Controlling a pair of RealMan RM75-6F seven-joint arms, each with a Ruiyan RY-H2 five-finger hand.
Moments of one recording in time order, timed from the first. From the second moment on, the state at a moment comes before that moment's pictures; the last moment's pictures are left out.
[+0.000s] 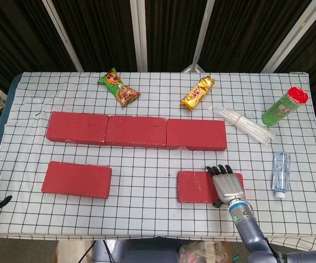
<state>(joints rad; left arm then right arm) -0.02 -1.07 -0.04 -1.71 1.45 1.52 0.12 0.69 -1.32 0.02 -2.08 -0.57 1.25 -0.82</state>
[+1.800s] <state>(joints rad) -0.06 -1.12 -0.11 -1.69 1.27 1.47 0.23 1.45 -1.43 0.40 -1.39 0.48 0.90 -1.21</state>
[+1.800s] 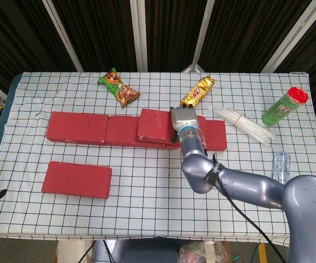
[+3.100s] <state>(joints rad) -0.06 -1.11 -0.12 -1.69 1.24 1.48 0.22 1.46 -1.60 0.44 -1.18 0.44 0.85 -1.28</state>
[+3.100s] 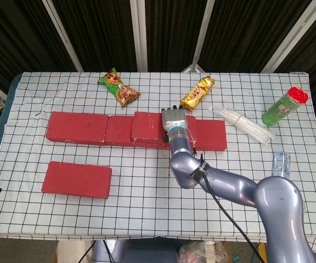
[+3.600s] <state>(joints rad) -0.06 -1.12 -0.12 -1.69 1.24 1.48 0.22 1.45 -1.59 0.46 -1.21 0.43 0.86 -1.28</state>
